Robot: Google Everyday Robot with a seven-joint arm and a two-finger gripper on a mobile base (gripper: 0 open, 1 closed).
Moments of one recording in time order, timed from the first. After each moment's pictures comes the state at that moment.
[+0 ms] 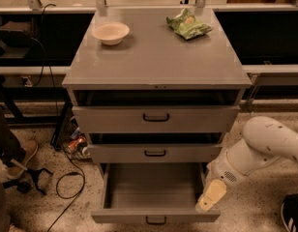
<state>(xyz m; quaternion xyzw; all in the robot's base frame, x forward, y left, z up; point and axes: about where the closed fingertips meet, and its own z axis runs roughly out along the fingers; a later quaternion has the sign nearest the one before) 0.410 -0.180 0.593 -0.48 0.84 0.23 0.09</state>
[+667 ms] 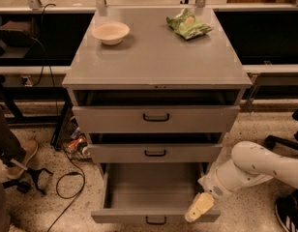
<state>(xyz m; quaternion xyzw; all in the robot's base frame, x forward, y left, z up) 0.411 -0.162 0.492 -0.44 0.85 0.28 0.10</state>
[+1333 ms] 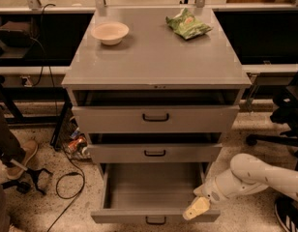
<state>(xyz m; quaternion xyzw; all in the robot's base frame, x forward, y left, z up) 0.424 -0.169 0.417 -0.40 0.85 0.32 0.10</state>
